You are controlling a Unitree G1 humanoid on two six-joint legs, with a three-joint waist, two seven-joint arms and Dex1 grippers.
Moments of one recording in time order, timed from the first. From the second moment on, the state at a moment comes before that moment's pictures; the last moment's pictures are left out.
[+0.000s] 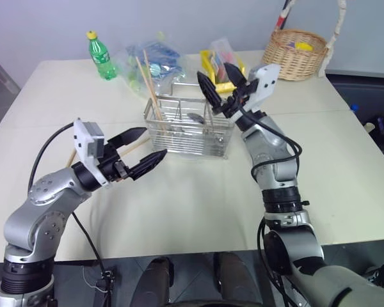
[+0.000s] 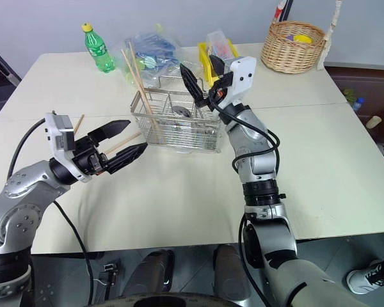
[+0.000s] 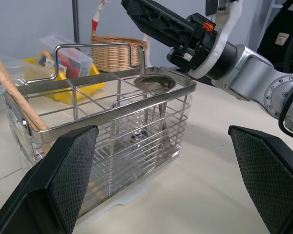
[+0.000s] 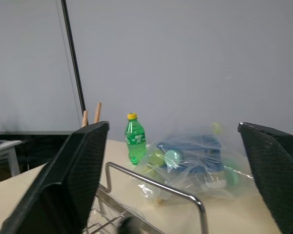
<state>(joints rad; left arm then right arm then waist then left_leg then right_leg) -0.16 0.60 0.22 -0.48 -0.80 0.52 -0.69 -0.74 -0.10 -0.06 0.17 0.35 0.09 0.44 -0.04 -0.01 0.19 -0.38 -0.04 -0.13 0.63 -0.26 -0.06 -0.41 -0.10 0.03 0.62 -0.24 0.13</state>
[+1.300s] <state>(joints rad) -0.05 0.47 0.31 -0.20 -0.42 0.23 -0.49 -0.11 -0.82 -0.19 -0.63 0.72 0.55 0.94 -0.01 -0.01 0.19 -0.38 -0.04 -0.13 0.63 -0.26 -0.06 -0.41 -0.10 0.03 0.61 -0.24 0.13</state>
